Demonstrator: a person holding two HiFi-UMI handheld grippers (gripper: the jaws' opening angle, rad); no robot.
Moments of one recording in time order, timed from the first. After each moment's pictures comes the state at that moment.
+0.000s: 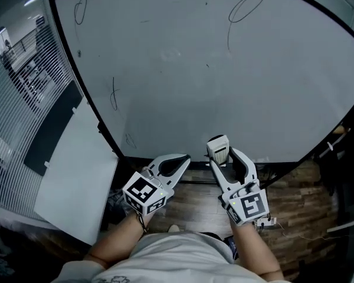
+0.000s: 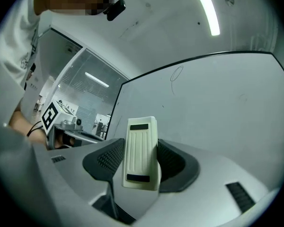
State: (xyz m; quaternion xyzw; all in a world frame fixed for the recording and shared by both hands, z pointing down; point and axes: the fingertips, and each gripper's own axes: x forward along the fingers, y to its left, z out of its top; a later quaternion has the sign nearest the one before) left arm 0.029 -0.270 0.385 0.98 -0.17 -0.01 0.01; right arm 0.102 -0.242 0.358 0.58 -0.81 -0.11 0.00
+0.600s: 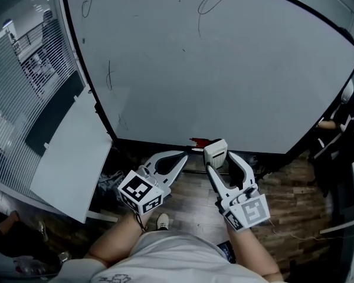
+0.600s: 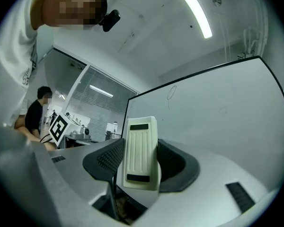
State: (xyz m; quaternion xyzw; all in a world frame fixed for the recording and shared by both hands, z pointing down) left arm 0.064 -0.146 0.358 0.98 -0.20 -0.05 0.01; right arm 0.132 -0.102 0.334 0.54 -0.83 -0.10 -0.04
